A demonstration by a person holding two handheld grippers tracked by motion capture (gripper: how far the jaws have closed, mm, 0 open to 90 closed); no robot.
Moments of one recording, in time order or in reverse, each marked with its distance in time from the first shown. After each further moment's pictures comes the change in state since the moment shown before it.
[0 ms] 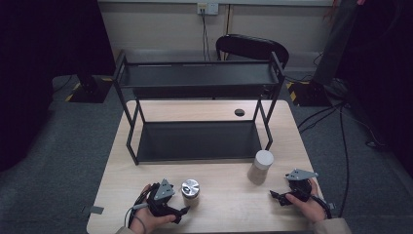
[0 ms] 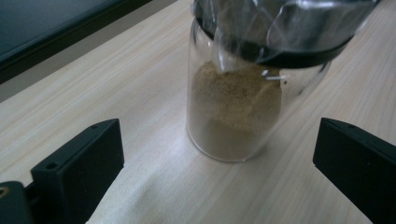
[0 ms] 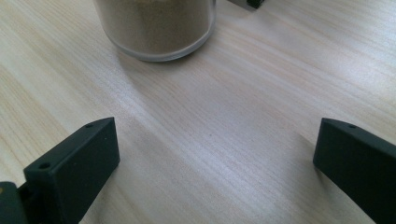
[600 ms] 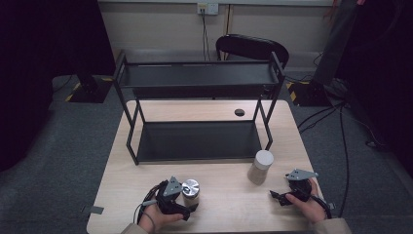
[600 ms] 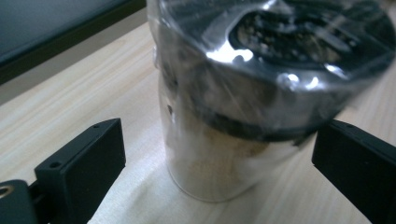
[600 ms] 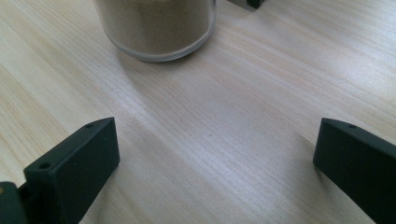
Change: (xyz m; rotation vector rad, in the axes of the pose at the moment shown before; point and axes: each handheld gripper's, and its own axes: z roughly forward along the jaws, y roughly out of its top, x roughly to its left) left arm -0.004 0.014 0.018 -0.003 -0.018 -0.009; right arm 0.000 0.000 0.000 0.000 0.000 0.000
